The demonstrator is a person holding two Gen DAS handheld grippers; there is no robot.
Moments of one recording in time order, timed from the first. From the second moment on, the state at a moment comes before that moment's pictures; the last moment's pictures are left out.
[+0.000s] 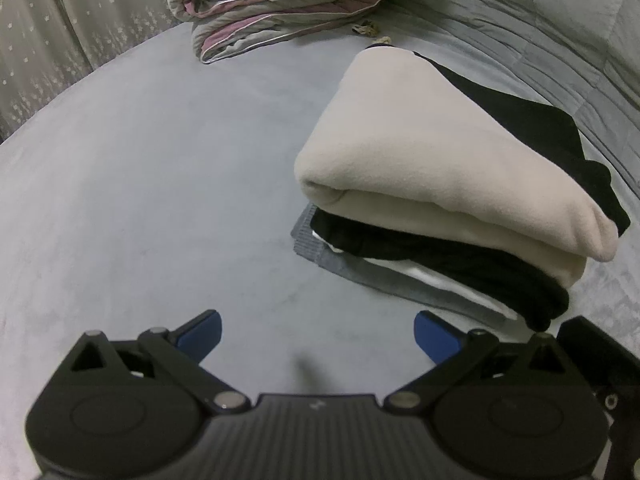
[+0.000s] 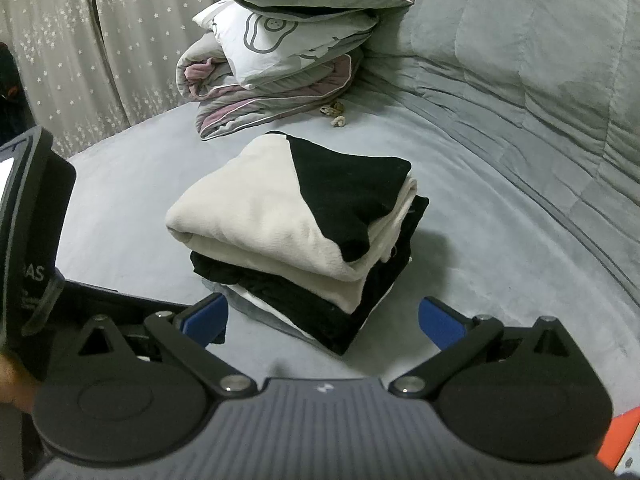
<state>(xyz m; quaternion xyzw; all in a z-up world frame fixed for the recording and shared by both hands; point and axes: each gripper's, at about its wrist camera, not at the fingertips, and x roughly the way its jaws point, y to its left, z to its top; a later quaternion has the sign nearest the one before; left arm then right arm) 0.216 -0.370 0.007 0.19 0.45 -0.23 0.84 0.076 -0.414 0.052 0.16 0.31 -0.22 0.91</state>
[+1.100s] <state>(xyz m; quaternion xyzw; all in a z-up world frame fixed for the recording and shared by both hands) 0.062 -0.237 0.073 0.15 0.42 -0.19 0.87 -0.028 -0.335 0.101 0.10 0.30 -0.22 0.92</state>
